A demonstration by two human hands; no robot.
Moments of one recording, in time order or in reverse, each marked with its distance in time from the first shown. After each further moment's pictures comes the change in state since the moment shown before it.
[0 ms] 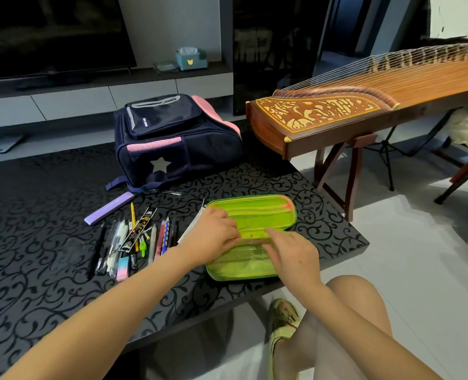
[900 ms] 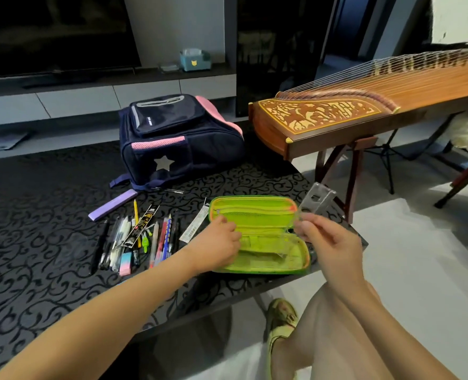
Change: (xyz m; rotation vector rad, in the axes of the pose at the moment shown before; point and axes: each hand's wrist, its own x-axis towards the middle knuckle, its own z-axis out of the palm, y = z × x) left_hand -0.007 0.016 0.003 0.322 -0.248 0.179; right_hand 0.008 0.002 -0.082 1.008 0.166 0.592
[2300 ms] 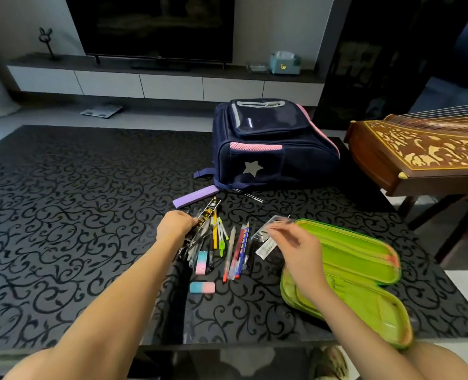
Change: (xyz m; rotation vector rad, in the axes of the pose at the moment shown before) left_hand -0.163 -0.135 0.091 -1.240 0.096 -1.954; right_hand 0.015 0.016 0.206 0.033 -0.421 0.016
